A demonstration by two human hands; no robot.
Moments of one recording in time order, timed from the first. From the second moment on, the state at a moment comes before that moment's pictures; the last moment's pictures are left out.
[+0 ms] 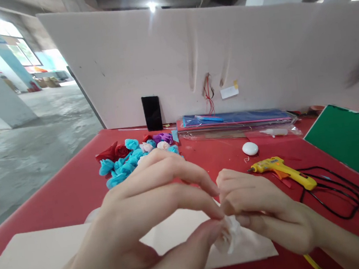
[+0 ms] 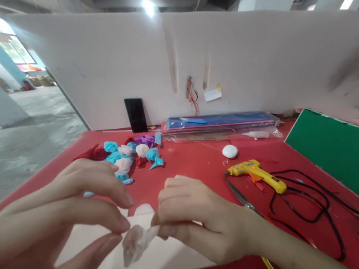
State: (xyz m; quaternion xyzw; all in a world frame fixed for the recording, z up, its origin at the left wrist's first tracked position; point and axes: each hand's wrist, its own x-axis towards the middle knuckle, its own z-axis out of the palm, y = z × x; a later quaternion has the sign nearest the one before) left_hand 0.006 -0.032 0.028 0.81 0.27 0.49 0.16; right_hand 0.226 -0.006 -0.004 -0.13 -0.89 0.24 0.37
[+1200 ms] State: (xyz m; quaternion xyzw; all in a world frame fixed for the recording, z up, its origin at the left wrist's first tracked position) left_hand 0.003 -0.030 0.021 0.71 0.35 0.34 0.51; right_hand 0.227 -0.009 -0.014 -0.10 -0.90 0.22 0.36
